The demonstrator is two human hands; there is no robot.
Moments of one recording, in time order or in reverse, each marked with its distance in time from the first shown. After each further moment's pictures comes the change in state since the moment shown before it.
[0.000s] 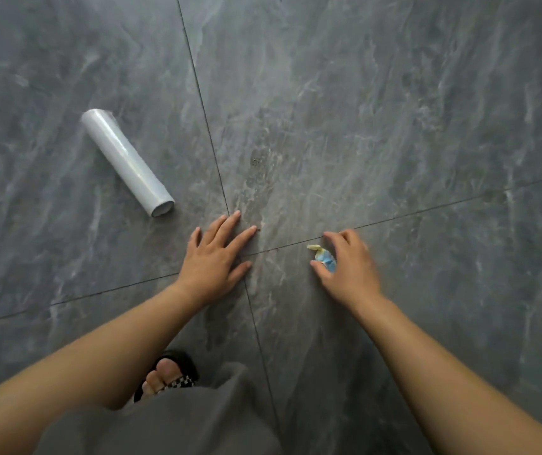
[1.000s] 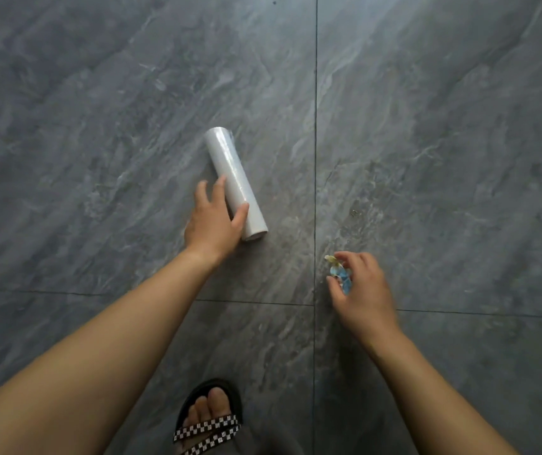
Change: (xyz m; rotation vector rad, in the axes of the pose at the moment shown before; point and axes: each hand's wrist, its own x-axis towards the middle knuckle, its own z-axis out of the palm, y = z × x) left_hand 0.022 -0.116 -0.066 -0.520 0.425 -0.694; right_hand 0.044 -0.107 0.032 0.144 0.059 -0.285
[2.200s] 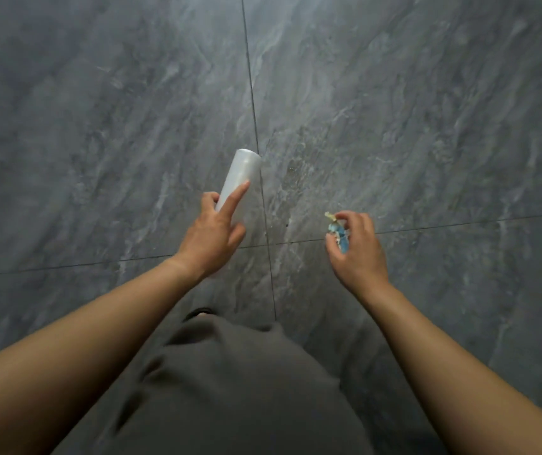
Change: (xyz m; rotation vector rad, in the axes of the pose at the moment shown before) left_hand -0.136 0.076 -0.053 0.073 -0.297 0.344; right_hand -0.082 -0.001 -0.111 0.092 0.120 0.106
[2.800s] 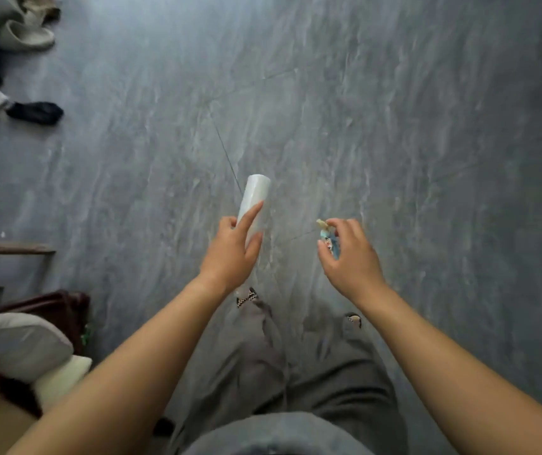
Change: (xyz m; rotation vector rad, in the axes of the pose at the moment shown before) left_hand -0.227 0.328 -0.450 -0.097 -0.139 0.149; right_hand -0.205 -0.396 -0.422 0.015 0.114 0.139
